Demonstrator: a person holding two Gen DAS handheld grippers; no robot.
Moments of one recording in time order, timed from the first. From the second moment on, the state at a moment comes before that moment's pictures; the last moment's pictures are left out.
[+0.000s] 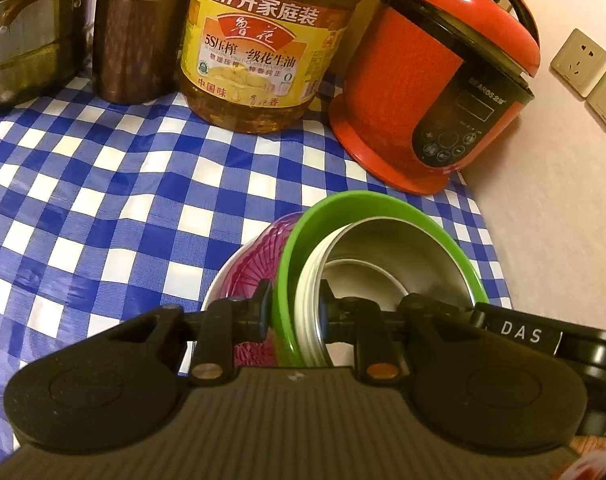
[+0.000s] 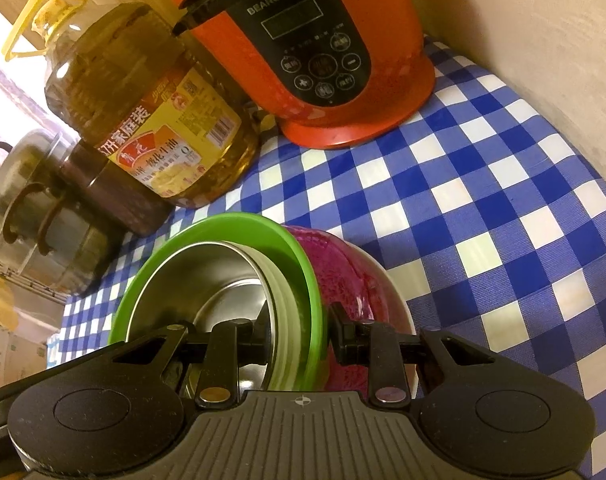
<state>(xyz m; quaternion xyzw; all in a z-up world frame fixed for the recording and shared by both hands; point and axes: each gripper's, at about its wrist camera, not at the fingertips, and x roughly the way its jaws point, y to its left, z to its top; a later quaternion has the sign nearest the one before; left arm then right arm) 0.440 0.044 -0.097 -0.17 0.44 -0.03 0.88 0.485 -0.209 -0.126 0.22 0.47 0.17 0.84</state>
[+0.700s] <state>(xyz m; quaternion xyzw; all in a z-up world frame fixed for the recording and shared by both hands) 0.443 0.045 -0.104 -0.17 0.43 -0.04 0.88 0.486 -0.205 -0.130 0.21 0.46 0.18 0.84</state>
